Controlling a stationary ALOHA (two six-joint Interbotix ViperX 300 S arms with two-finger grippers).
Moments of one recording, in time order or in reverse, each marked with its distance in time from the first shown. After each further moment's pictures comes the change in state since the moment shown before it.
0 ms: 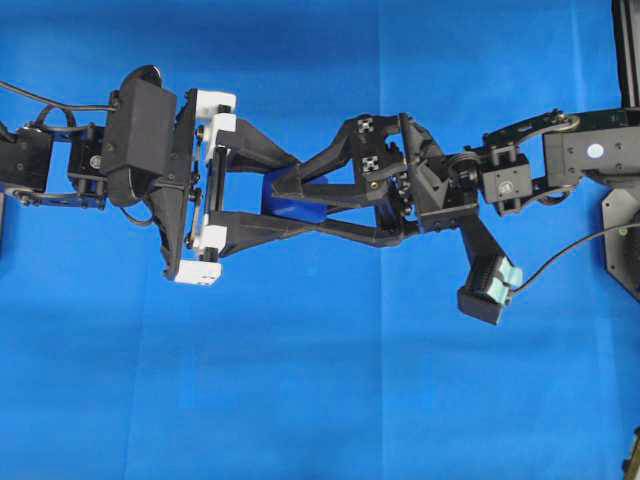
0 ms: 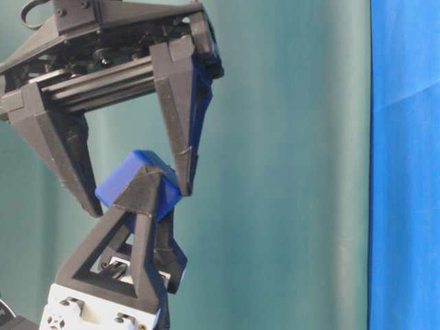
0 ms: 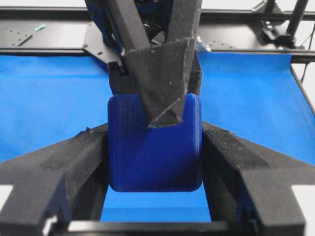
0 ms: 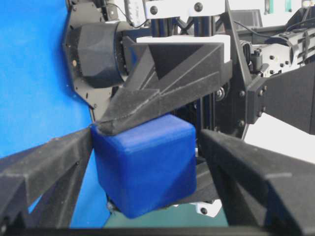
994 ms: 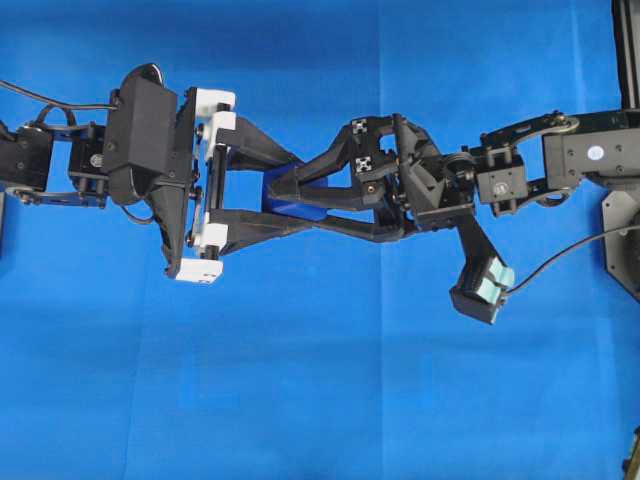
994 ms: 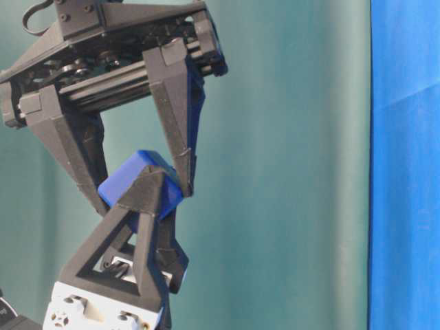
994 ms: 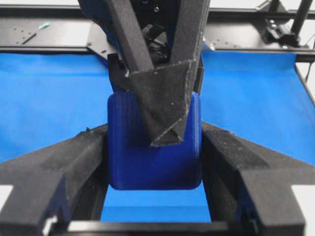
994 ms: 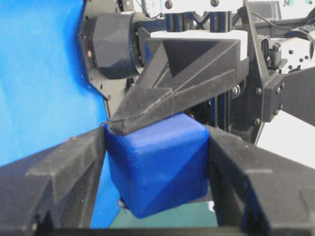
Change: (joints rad) left arm 0.002 0.000 0.000 -0.003 0.002 0.006; right arm 0.008 0.000 -0.011 0.000 0.084 0.008
